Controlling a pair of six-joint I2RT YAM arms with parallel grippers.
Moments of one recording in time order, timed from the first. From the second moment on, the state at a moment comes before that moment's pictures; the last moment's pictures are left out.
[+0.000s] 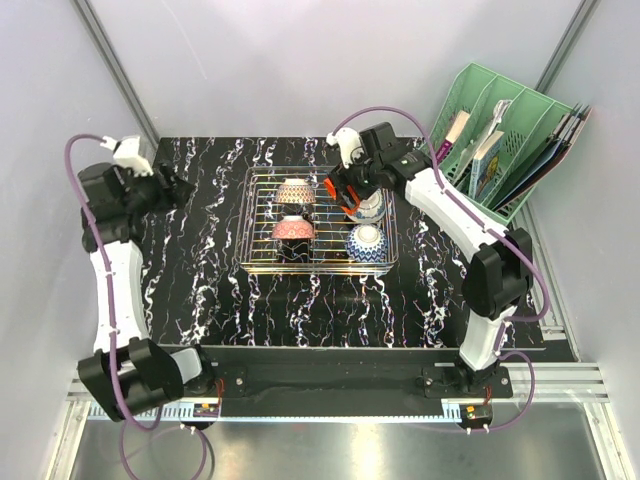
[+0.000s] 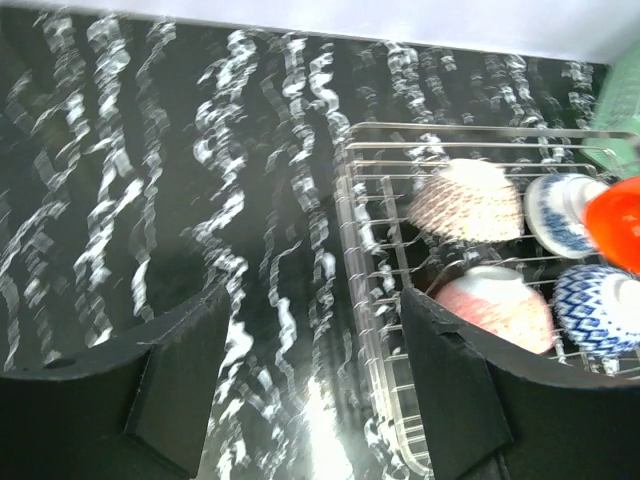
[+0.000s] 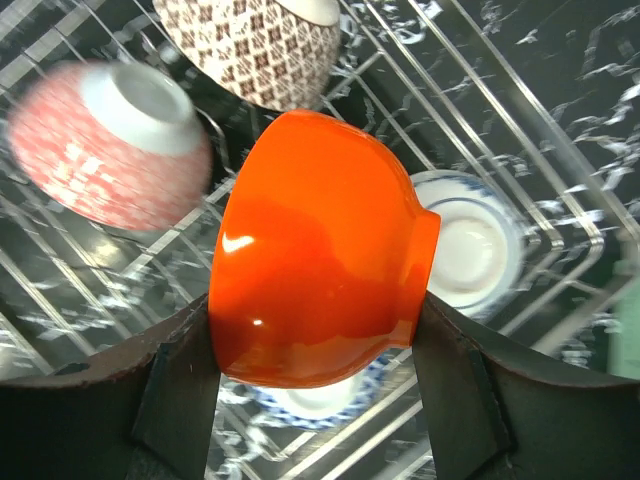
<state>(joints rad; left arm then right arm) 0.32 1.18 1.15 -0.37 0.55 -0.05 0.51 1.84 1.73 -0.65 -0.26 -0.21</state>
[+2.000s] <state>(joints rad) 0.65 1.11 1.00 -0.43 0.79 0.01 0.80 1.97 1.36 -0.19 0.28 -1.00</state>
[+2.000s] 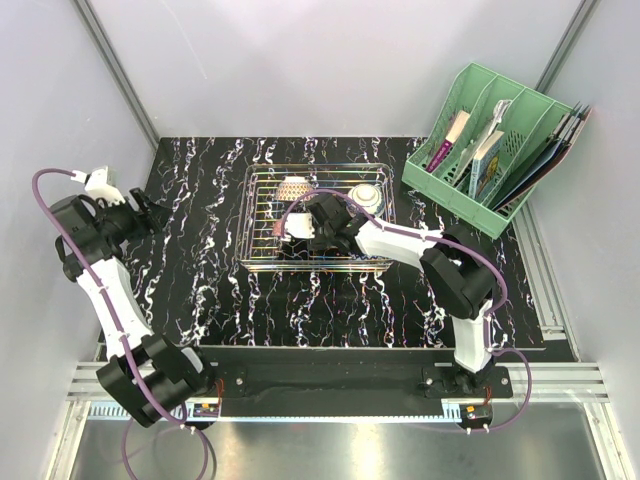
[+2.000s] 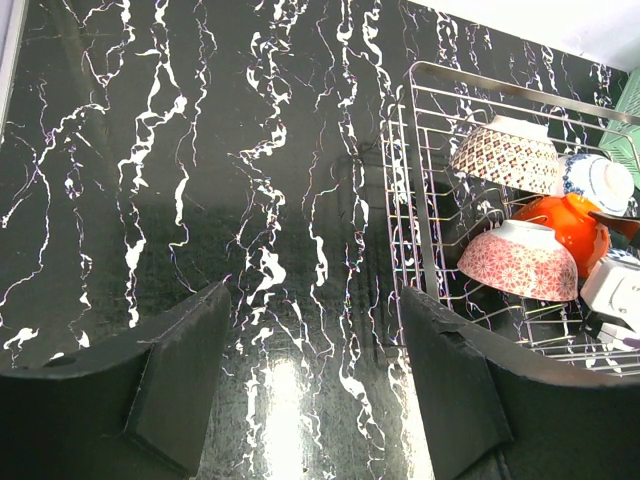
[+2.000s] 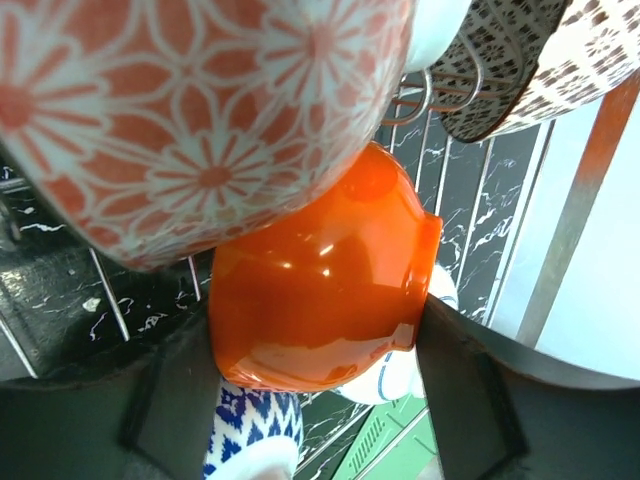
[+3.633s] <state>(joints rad) 0.68 1.10 0.99 -0.46 0.83 0.03 0.76 1.97 1.52 -0.35 0.25 -0.89</state>
